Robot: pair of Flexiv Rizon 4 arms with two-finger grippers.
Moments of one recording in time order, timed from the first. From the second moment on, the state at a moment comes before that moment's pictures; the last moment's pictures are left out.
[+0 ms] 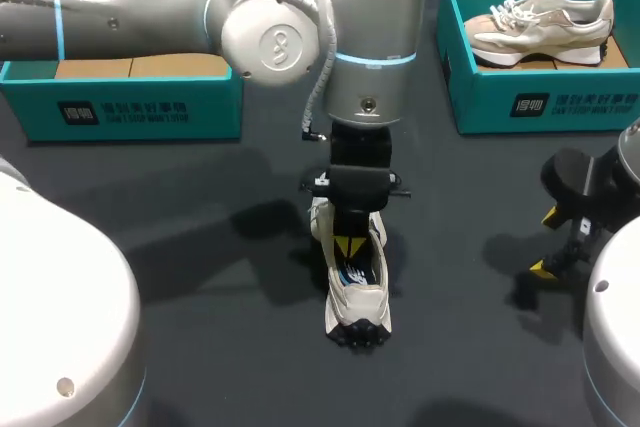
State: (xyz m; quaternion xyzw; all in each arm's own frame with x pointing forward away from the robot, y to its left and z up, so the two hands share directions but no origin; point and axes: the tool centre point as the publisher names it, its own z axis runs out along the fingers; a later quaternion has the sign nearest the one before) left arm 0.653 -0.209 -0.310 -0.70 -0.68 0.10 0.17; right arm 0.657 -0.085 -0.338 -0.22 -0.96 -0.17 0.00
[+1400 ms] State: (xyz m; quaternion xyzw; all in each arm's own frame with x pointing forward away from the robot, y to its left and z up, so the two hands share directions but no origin) left arm 0.638 -0.200 -0.377 -0.74 -0.65 0.08 0.17; right arm 0.656 -0.086 -0.338 -0.22 -0.96 -0.17 0.00
